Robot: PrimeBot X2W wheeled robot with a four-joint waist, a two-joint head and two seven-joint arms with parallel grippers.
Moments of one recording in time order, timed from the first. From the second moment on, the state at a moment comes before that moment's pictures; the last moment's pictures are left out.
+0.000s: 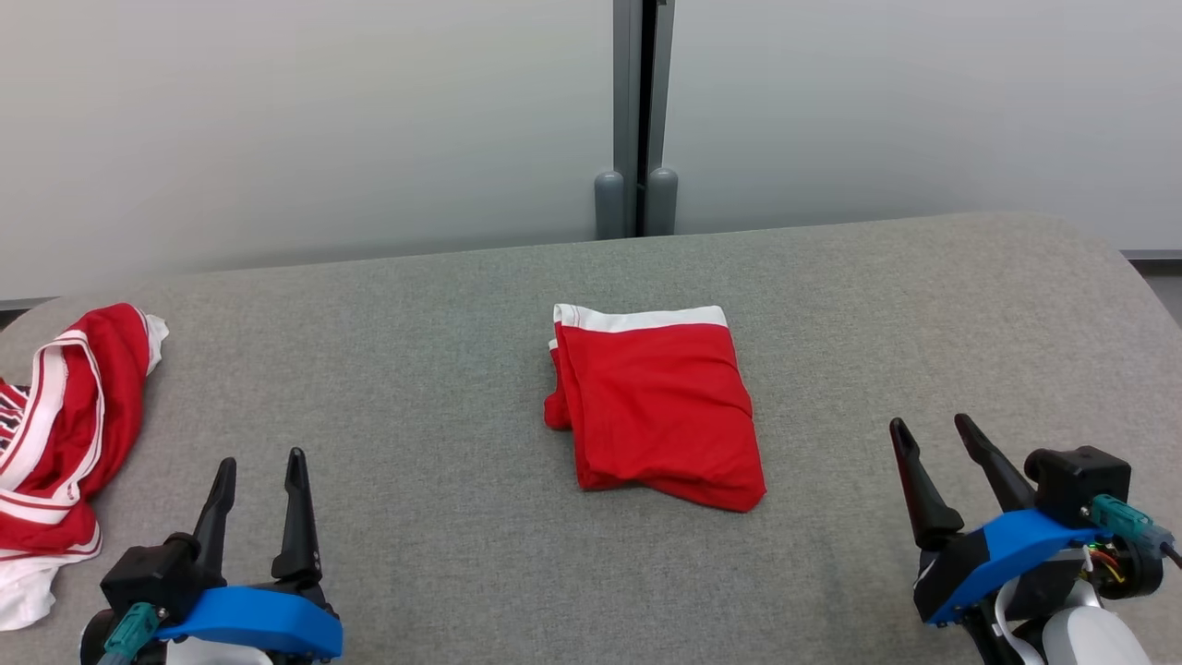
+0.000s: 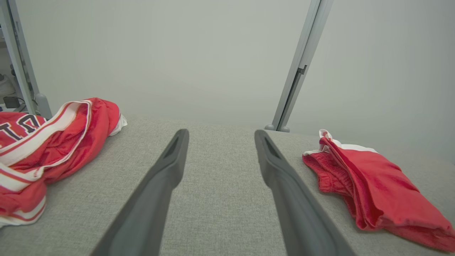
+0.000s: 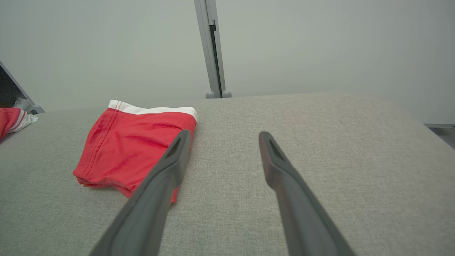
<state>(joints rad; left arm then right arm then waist) -0.08 0.15 -0.03 0.37 -0.33 -0.12 -0.26 -0.13 -0.11 -0.01 0.23 0.23 0.13 0.02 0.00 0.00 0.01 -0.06</state>
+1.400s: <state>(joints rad) -0.25 0.12 -0.12 0.32 -0.30 -0.12 -0.26 -0.61 -0.05 -0.13 0.65 0.25 0.13 0.53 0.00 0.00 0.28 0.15</state>
